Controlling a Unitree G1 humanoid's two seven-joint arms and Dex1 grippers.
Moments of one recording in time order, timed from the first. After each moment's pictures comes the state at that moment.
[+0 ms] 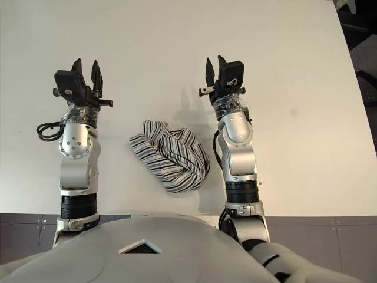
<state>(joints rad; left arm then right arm) 0.03 0.05 0.00 -0.20 0.09 0.11 0.01 -0.13 -0.02 0.06 0.00 0.03 0.08 0.11</state>
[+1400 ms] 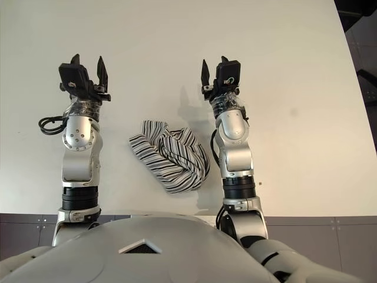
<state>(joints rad) -0.02 0.07 0.00 -0.14 0.12 0.12 0.03 -0.14 0.00 0.07 0.05 0.01 0.09 0.08</state>
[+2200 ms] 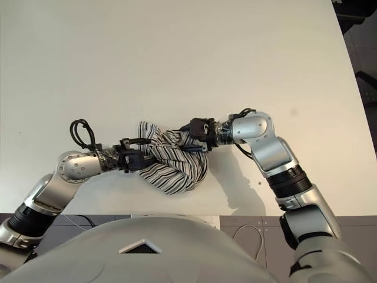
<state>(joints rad) 0.14 0.75 -0.43 -0.31 0.24 -0.06 -0.73 -0.22 -0.60 0.47 0.05 0.01 0.03 1.07</state>
